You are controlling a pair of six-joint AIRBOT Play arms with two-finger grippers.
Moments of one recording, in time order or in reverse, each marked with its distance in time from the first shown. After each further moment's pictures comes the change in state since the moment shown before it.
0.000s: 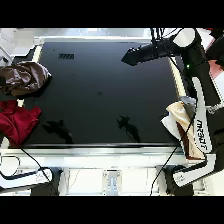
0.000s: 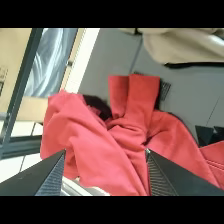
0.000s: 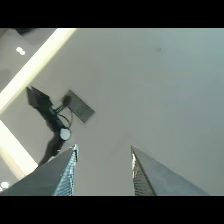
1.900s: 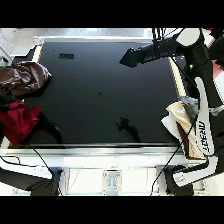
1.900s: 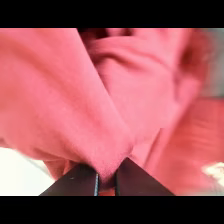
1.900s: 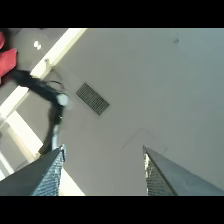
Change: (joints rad) left arm 0.160 -0.216 0.002 -0.361 -0.144 -0.056; right arm 0.000 0.035 0.001 0.027 0.081 0.031
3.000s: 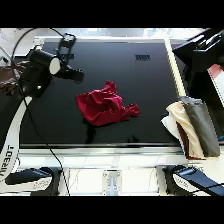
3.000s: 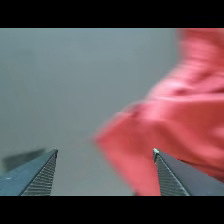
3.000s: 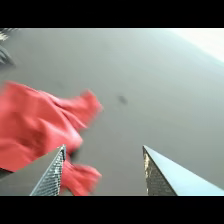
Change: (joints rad) left arm -0.824 0.207 0.030 0.039 0.190 -0.051; right arm -0.002 0.514 -0.030 -0.497 0.161 0.026
